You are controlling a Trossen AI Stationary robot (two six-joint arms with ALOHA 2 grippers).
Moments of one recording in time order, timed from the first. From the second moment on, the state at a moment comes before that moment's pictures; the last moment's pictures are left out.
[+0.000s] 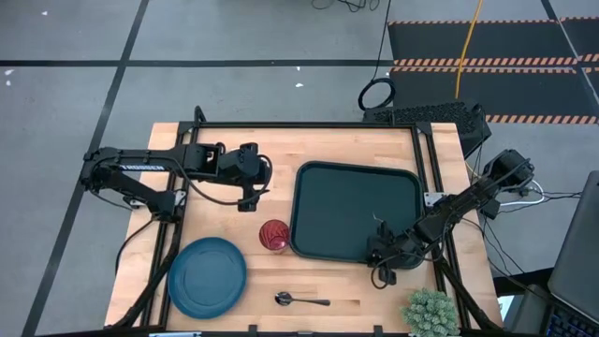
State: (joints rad) left arm 0.03 1.34 1.30 -0.87 -0.18 0.18; right arm 0.63 1.35 0.38 -0.10 0.06 0.84
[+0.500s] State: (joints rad) left arm 0.03 1.34 1.30 -0.87 -0.18 0.17; right arm 0.53 1.35 0.43 -0.11 0.04 0.59
